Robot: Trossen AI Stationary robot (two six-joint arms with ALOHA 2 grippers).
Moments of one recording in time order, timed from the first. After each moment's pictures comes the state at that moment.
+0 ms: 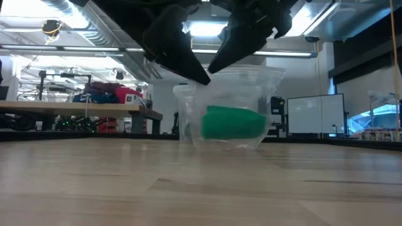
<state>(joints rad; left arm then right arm) -0.31 1.68 1.01 -0.04 -0.58 -0.15 0.16 1.71 1.23 -0.35 0.13 -0.15</state>
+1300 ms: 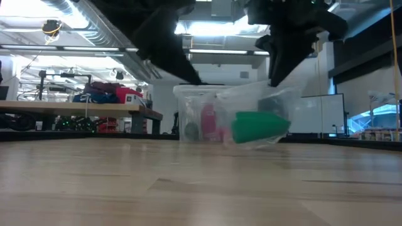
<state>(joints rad) -0.33 1.66 1.00 -0.13 -0.59 -0.18 0.16 1.59 1.22 -0.86 0.19 -0.05</state>
